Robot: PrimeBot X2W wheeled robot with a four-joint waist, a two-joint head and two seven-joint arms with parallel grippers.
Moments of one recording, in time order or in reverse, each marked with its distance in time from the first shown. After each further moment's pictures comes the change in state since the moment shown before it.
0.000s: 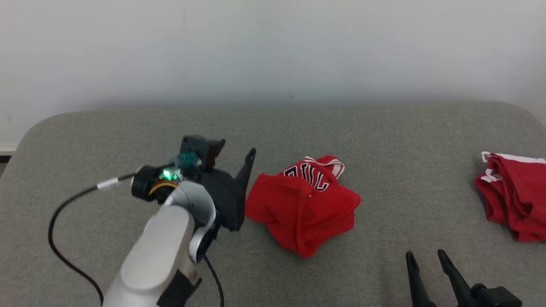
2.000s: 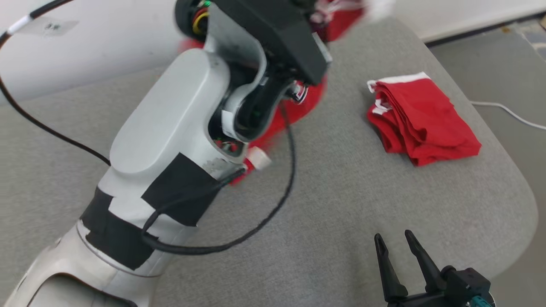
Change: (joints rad) left arm -0.576 -0.011 -0.221 -0.180 -0.690 0.153 -0.050; right arm -0.128 0.022 0.114 0.075 0.030 0.000 -0.048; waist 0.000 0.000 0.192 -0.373
